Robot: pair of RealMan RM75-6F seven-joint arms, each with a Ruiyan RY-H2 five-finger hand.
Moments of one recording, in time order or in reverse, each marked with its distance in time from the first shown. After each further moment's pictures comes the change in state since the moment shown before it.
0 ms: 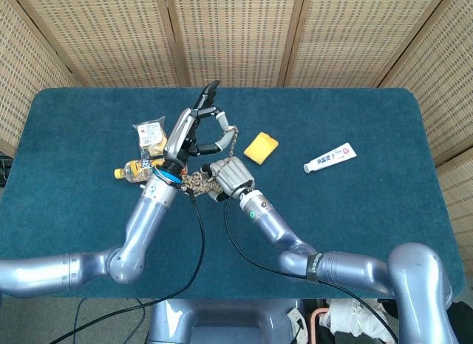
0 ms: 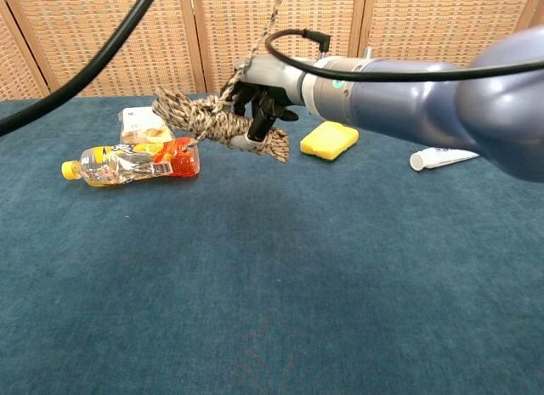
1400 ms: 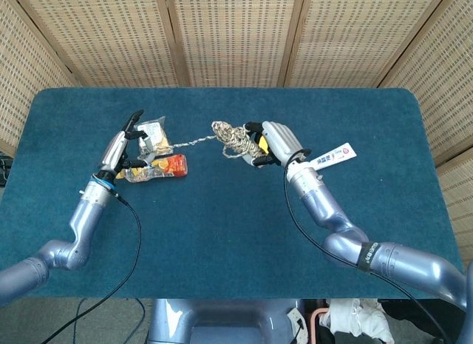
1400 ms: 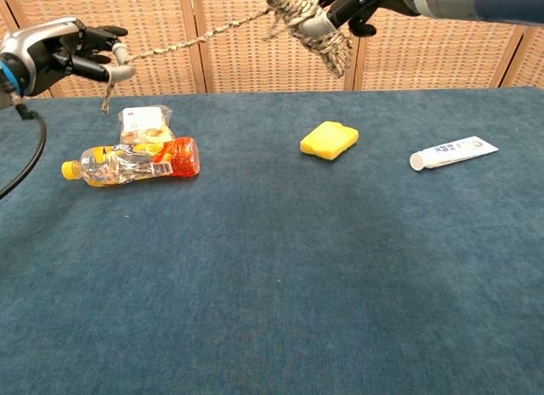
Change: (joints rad) left arm 0.269 -0.003 0.295 0.551 0.527 -0.162 -0.298; right arm -0.121 0.307 0.093 -0.151 0.064 -0.003 0.347
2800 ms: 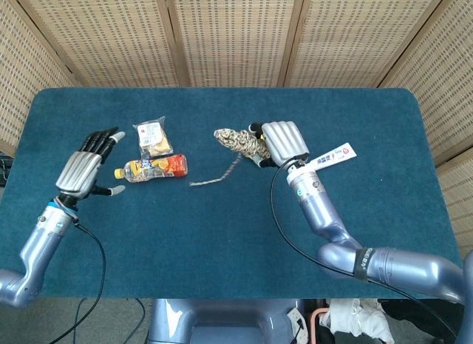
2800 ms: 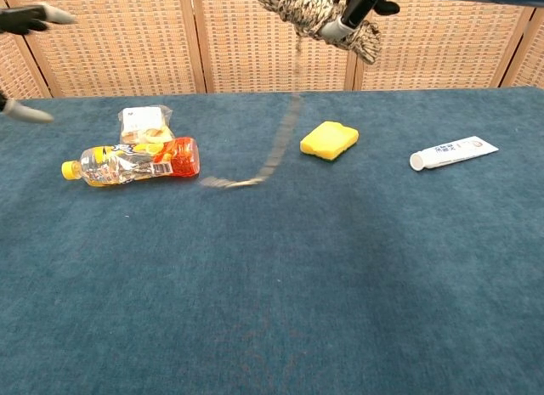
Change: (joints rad) left arm 0.159 0.292 0.167 -0.311 0.088 0.231 0.576; right arm 0.092 0.051 -0.109 -0.146 0.149 0.241 -0.429
